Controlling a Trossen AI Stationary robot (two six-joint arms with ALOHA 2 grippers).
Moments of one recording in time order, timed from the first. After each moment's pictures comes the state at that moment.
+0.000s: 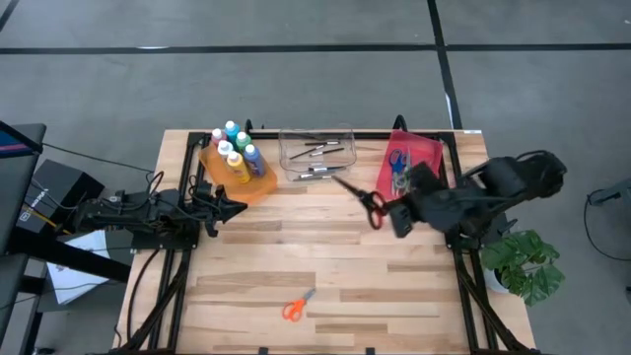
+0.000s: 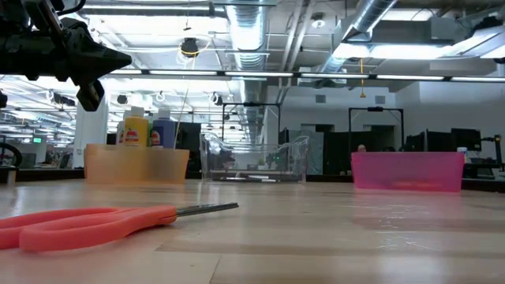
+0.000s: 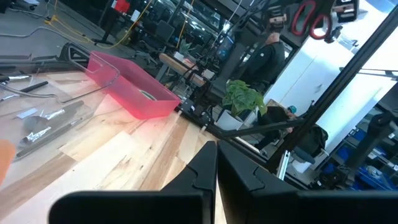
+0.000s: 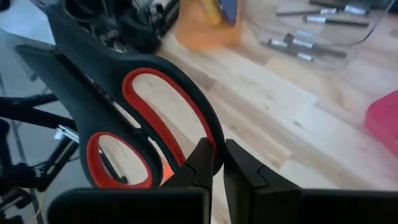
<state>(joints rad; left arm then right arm) -0.03 0.00 0.01 0.05 -0.18 -0.56 0.44 1.42 1.88 -1.37 0.53 1.23</state>
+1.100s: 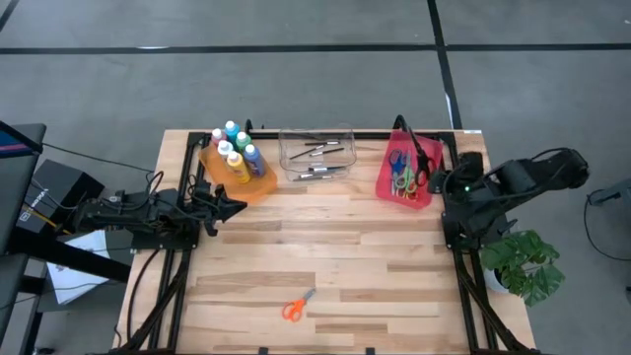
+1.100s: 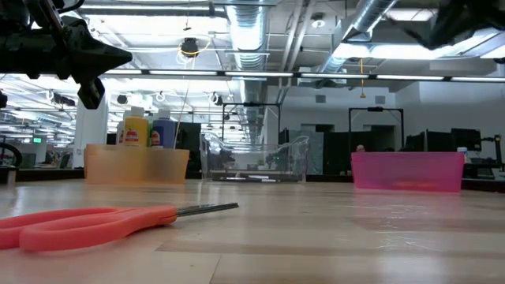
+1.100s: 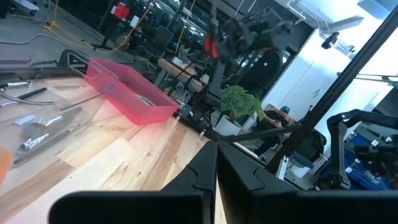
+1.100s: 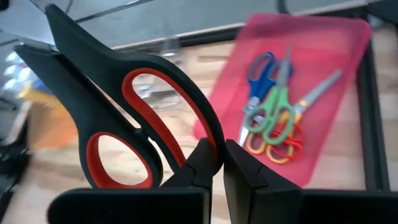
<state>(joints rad) -0.03 0.01 0.01 0.09 -0.18 -0.56 0.39 0.85 1.12 -1.57 0.81 1.84</state>
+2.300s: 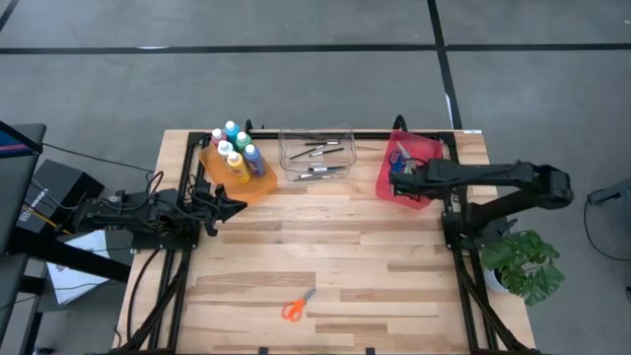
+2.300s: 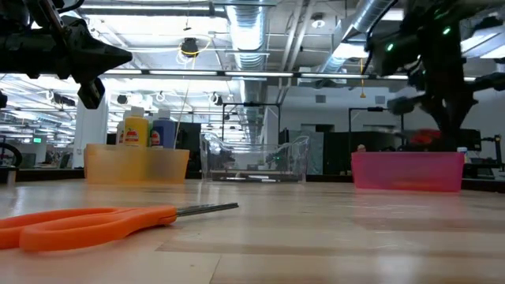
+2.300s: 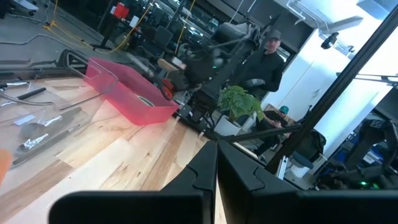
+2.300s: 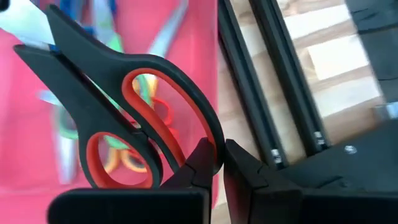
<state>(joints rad) -0.03 0.01 0.01 0.09 -0.18 -0.56 -0.24 1.26 0.81 -1.35 0.47 1.66</state>
